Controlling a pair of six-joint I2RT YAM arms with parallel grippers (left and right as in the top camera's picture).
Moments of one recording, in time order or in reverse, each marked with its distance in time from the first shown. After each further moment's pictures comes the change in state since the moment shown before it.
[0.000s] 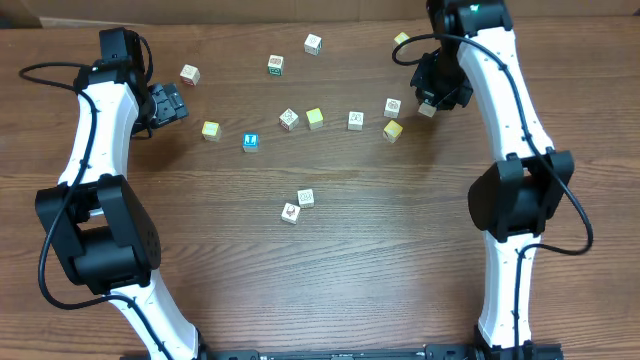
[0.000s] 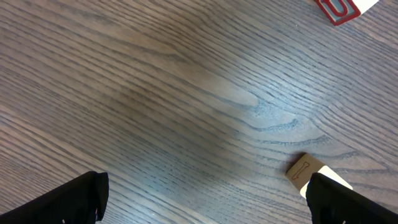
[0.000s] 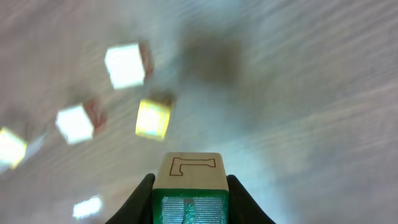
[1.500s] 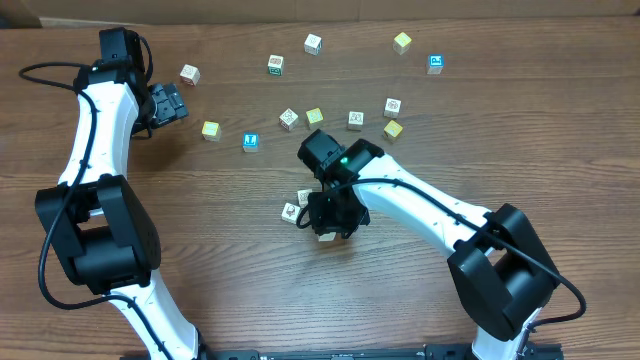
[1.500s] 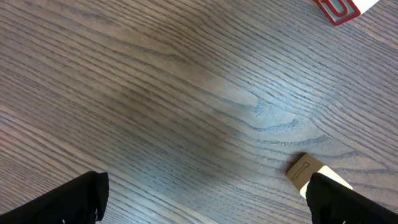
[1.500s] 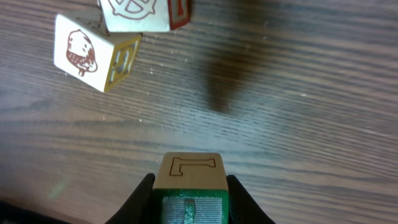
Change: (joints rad) left arm 0.000 0.000 0.000 0.000 0.000 0.000; right arm 0.575 -0.437 -1.060 0.610 -0.227 0.040
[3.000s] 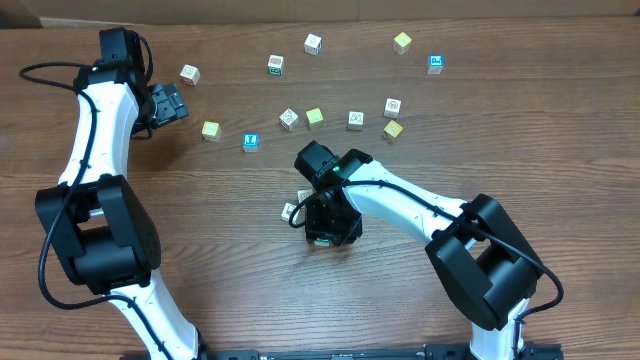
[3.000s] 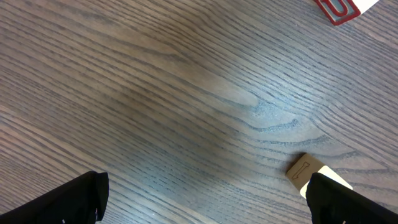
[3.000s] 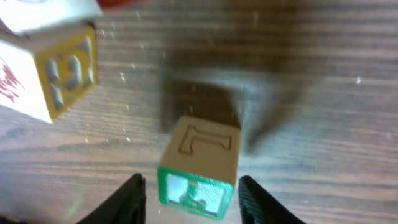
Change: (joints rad) left arm 0.000 0.000 0.000 0.000 0.000 0.000; right arm 0.012 0.071 -0.040 0.056 -0.070 0.148
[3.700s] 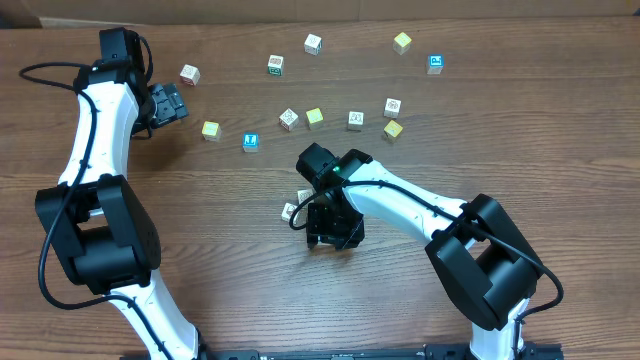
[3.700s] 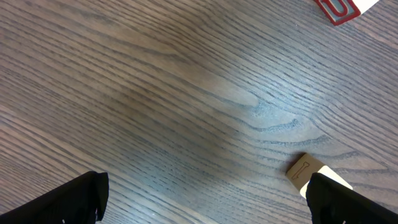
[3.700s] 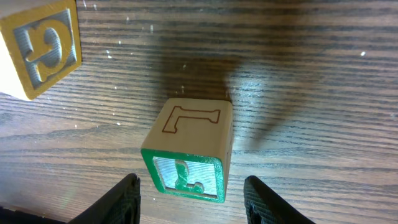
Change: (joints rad) left arm 0.000 0.000 0.000 0.000 0.000 0.000; right arm 0.000 0.000 -0.001 -0.027 -0.020 -0.016
